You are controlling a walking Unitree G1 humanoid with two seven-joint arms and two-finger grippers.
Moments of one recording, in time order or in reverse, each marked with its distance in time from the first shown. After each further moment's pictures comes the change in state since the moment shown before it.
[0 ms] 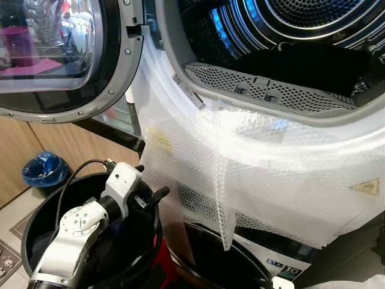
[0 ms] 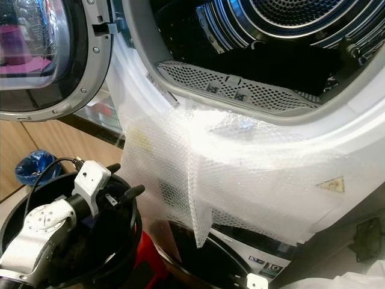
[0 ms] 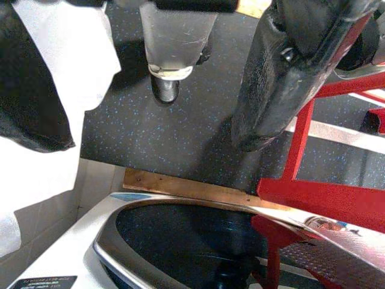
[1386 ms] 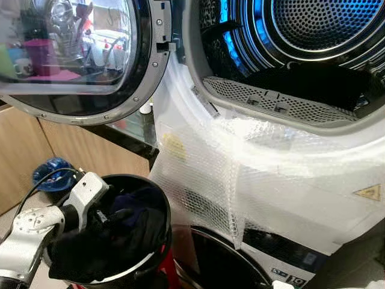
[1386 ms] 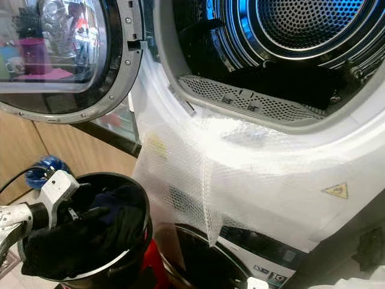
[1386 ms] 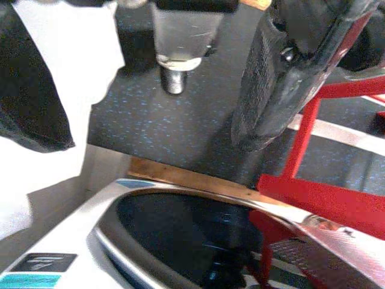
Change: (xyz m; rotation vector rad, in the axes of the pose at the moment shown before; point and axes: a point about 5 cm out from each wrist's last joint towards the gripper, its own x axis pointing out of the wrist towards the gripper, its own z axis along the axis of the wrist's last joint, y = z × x) left arm -0.037 0.051 -0.035 0.011 0.281 -0.124; right arm -0.002 -0.011 -0.005 -0.024 0.019 -0.022
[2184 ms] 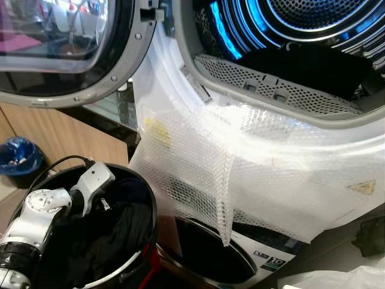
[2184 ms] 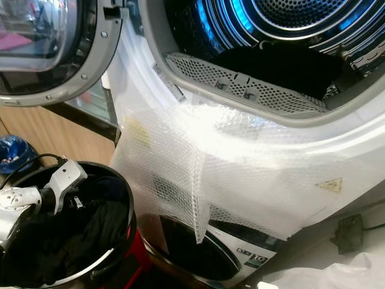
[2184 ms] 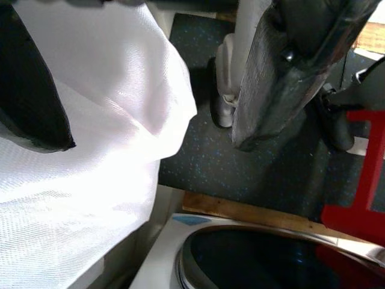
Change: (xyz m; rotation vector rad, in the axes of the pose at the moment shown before) left arm 0.021 0.022 0.009 0.095 0.036 -0.072; right arm -0.003 -0.023 0.000 -0.046 0.013 -0.010
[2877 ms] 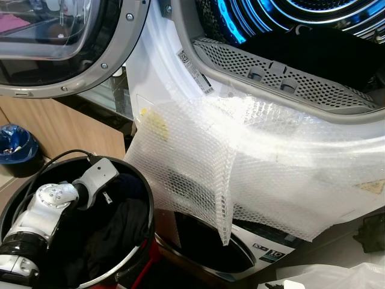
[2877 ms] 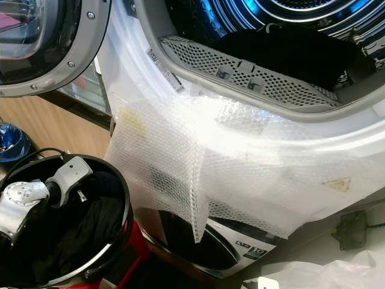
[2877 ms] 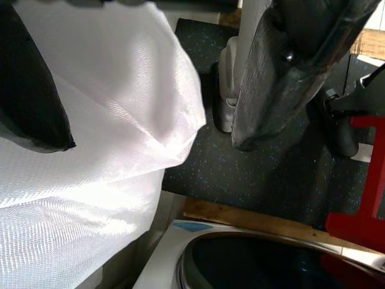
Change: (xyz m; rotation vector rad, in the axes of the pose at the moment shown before) left arm 0.015 0.009 -0.001 0.094 0.057 0.197; right arm 0.001 0.002 0.009 -0.007 -0.024 0.012
